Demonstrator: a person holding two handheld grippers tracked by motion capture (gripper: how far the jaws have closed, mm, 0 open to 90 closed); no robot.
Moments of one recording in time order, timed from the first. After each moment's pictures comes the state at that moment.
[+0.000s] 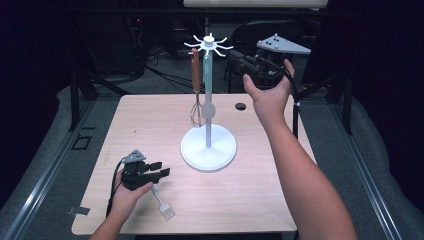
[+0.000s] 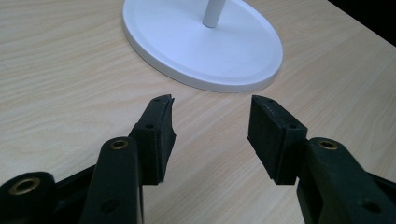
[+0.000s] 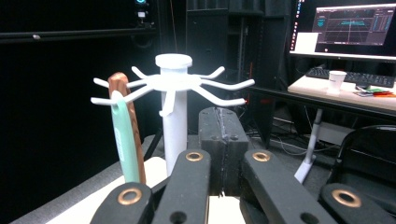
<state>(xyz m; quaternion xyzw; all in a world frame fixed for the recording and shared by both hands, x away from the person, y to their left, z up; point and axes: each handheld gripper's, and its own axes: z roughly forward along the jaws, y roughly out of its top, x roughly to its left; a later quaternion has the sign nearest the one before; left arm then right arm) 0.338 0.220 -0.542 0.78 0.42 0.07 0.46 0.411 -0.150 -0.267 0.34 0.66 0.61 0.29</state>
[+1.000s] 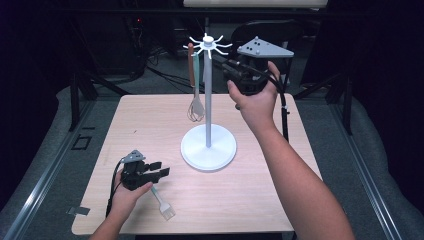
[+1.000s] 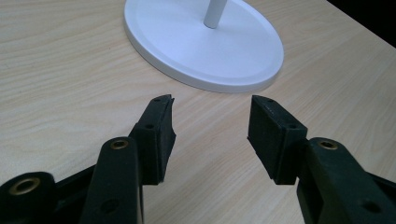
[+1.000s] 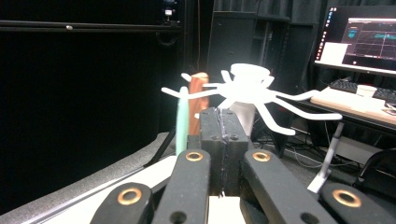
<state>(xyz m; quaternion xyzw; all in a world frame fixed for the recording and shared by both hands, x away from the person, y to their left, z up) 0.339 0.221 -0.542 0.78 0.42 0.07 0.46 0.394 -0.116 -0.263 0.29 0.68 0.61 0.29</state>
